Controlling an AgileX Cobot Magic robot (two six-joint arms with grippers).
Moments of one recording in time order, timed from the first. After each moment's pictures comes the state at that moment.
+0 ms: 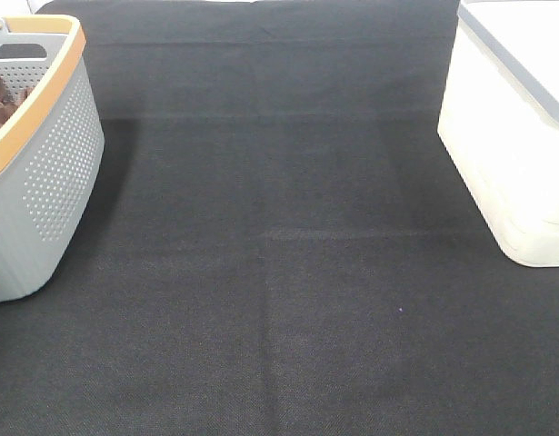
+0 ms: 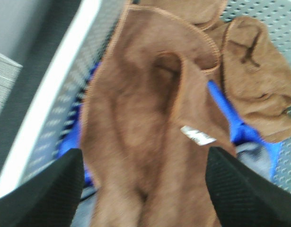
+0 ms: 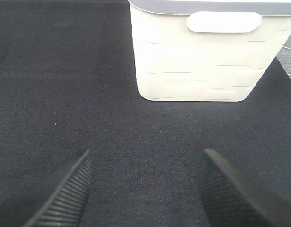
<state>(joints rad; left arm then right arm) 0.27 1.94 -1.73 -0.07 0.94 -0.17 0.00 -0.01 -0.50 0.03 1.07 -0.03</state>
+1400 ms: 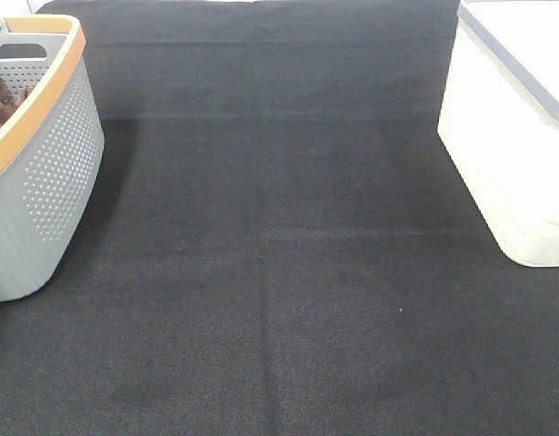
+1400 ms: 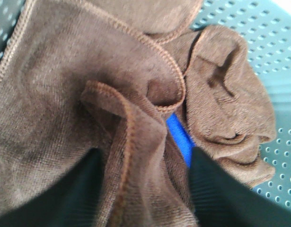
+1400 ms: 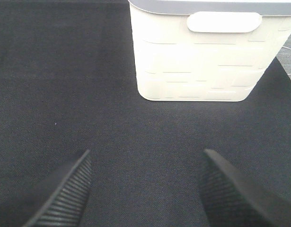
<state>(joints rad) 0.27 2.21 -1.89 -0.31 0.89 -0.12 0.00 -0.01 -0.50 0.03 1.07 -0.03</state>
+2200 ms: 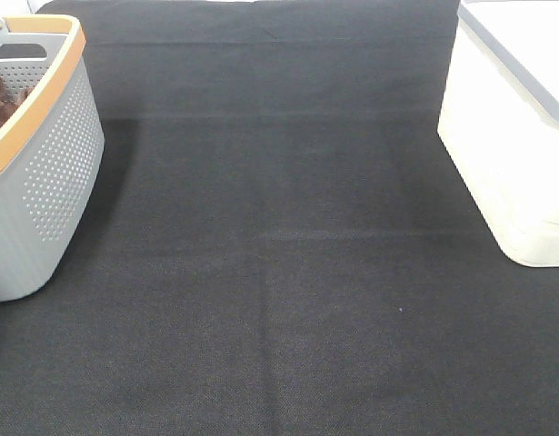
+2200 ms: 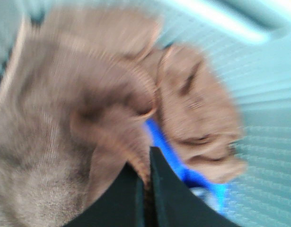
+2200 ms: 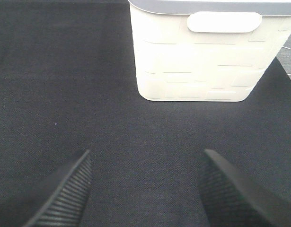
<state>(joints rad) 0.27 2.13 -1.91 -0.34 0.89 -0.02 0.00 -0.01 -0.50 0.03 1.07 -0.03</state>
